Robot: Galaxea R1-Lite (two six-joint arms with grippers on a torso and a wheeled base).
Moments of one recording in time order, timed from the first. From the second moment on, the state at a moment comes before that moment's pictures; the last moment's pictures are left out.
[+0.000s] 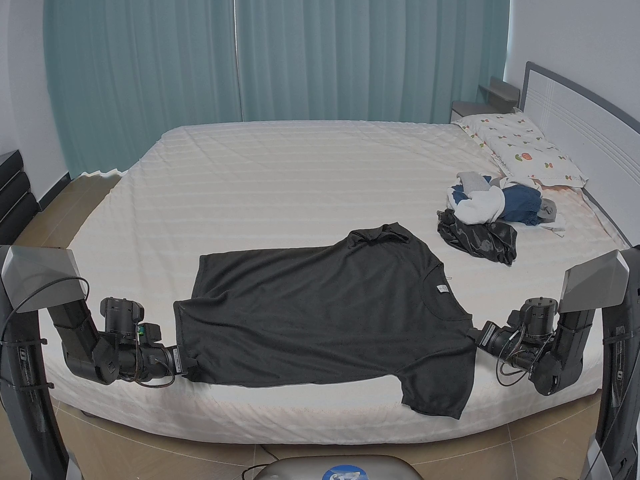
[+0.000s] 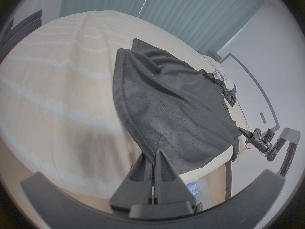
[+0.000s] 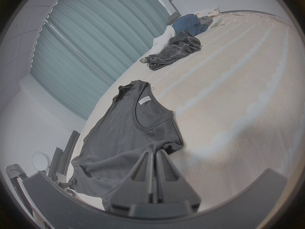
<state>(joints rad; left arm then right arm) 0.03 2.28 -0.57 -0.83 -0.42 -0.23 0.06 2.45 -0.51 -1.44 0.21 0.63</state>
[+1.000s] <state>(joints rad) 0.05 2.25 -0.52 -0.83 -0.43 -0.26 0.07 2.46 -0.22 -1.55 0.45 0.42</state>
